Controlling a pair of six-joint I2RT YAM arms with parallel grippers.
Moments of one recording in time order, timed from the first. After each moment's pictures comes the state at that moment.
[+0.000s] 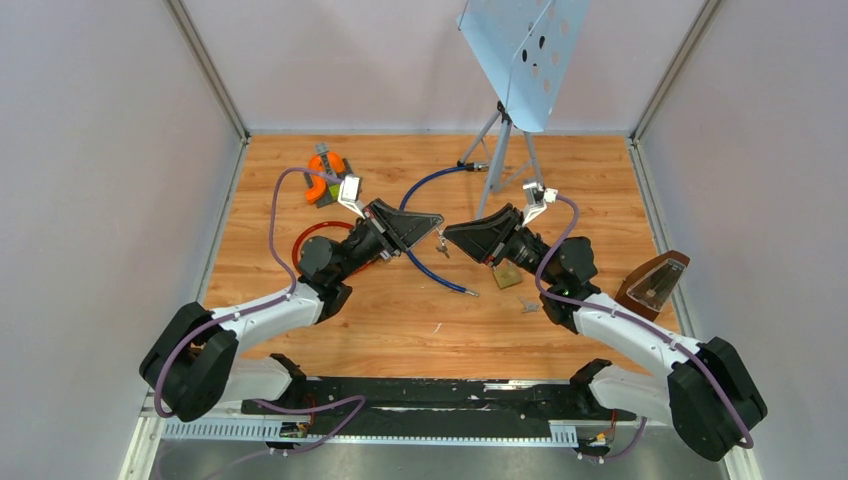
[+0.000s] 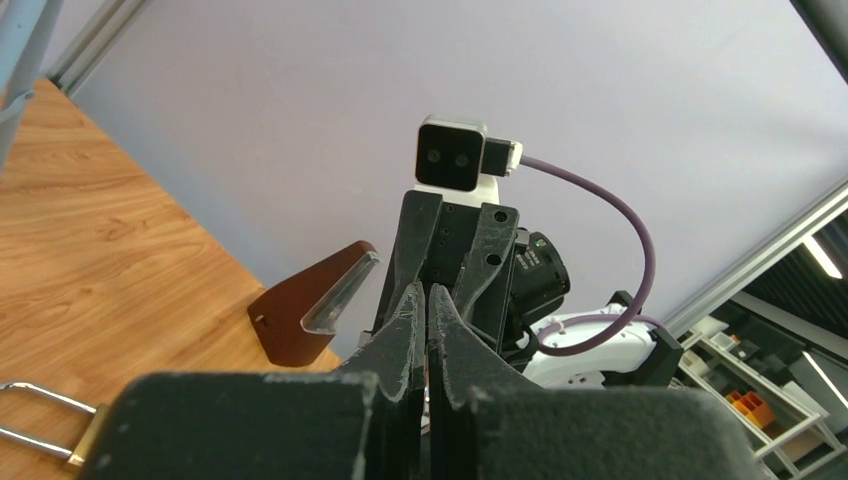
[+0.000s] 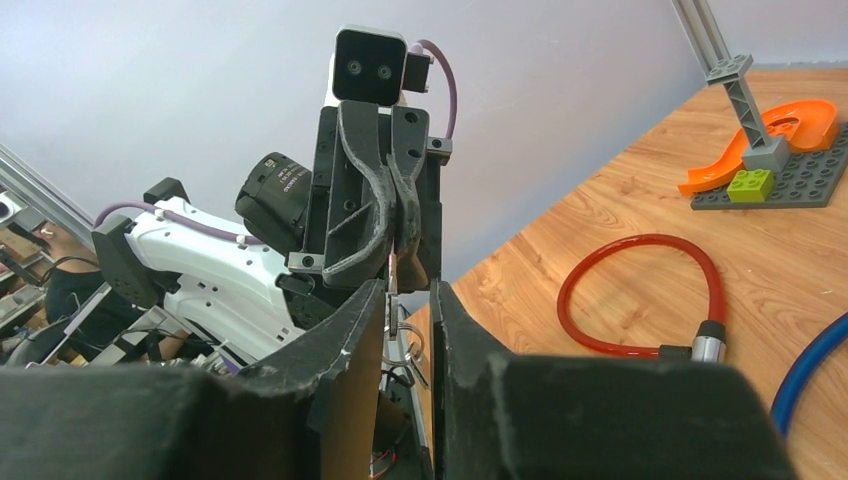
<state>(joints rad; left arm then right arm) -0.67 1.25 0.54 1.20 0.35 -1.10 0.60 1.11 0.51 1.00 -0.48 0.89</state>
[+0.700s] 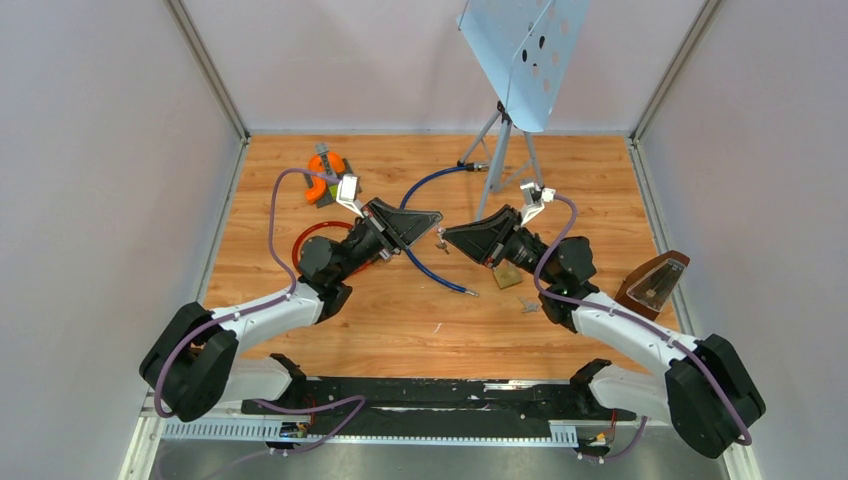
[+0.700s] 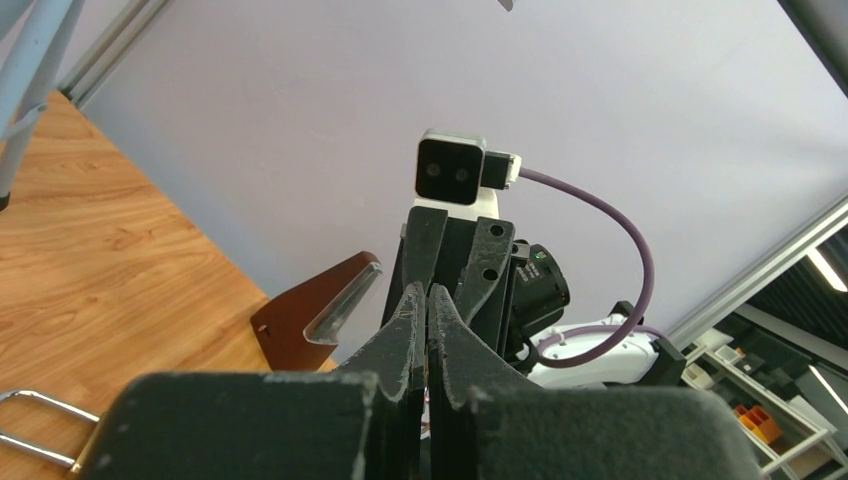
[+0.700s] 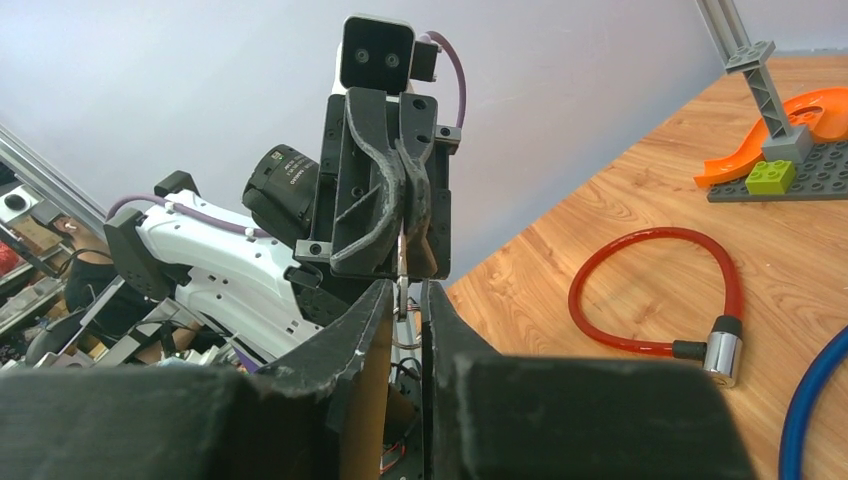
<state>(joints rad) -0.67 1.25 0.54 1.21 0.33 -1.10 0.60 1.12 0.51 1.02 -0.51 0.92</state>
